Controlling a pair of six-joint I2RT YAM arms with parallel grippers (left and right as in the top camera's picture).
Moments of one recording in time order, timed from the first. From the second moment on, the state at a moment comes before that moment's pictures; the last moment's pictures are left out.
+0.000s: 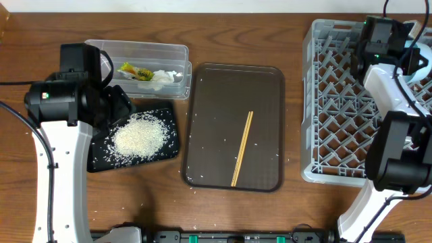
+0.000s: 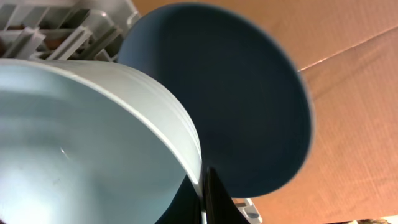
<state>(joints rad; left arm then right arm) 0.06 1.39 1.57 -1.46 -0.11 -0.59 -0.13 2.05 1.51 -0.23 1.25 -0.21</state>
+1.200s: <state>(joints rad) 0.06 1.39 1.57 -1.46 -0.11 -0.59 0.21 1.60 1.50 -0.94 0.01 0.12</state>
